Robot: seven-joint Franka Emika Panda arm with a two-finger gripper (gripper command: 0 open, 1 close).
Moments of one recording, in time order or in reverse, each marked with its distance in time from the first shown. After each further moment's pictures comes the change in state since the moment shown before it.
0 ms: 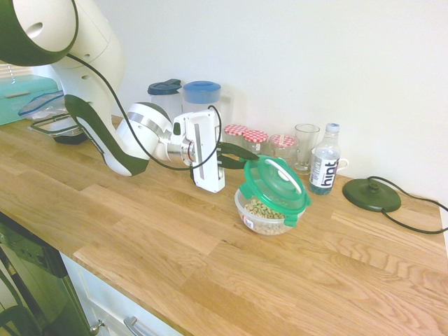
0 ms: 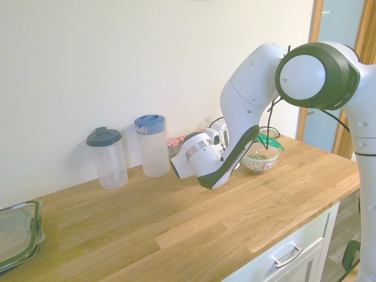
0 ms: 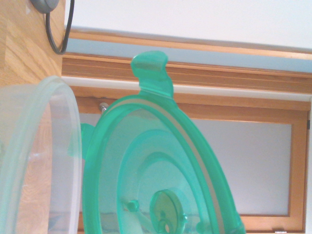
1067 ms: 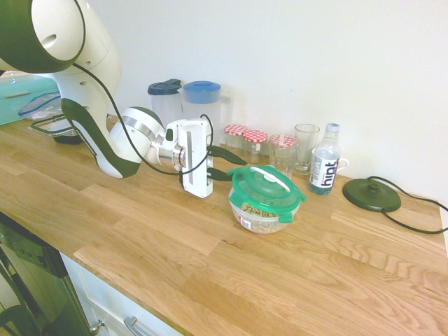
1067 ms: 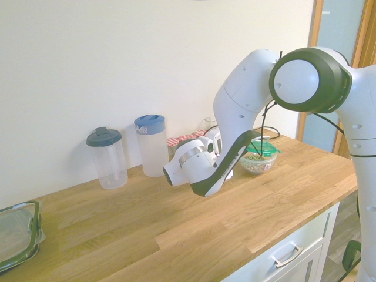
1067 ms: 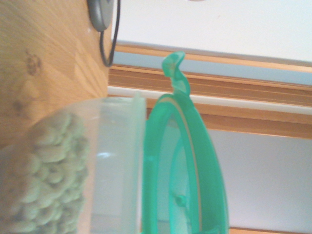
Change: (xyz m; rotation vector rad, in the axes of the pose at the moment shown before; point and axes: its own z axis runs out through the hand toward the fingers) arm -0.021 -0.010 -0.038 0.108 -0.077 -0.059
